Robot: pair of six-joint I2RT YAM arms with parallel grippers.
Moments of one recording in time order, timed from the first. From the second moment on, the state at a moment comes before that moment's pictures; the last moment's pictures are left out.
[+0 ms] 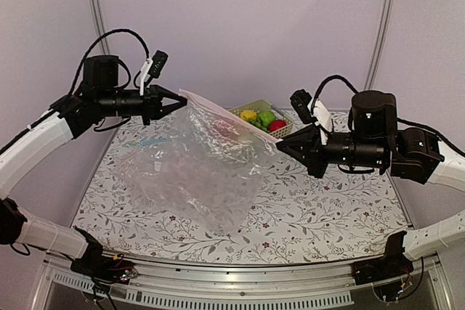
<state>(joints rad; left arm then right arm) -0.47 1.24 1.23 -0.31 0.64 0.05 1.08 1.08 1.09 -0.35 0.05 0.01</state>
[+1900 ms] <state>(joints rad) -0.67 1.36 1.26 -0.34 0.76 0.07 1.02 1.42 1.43 -0.67 -0.06 0.02</state>
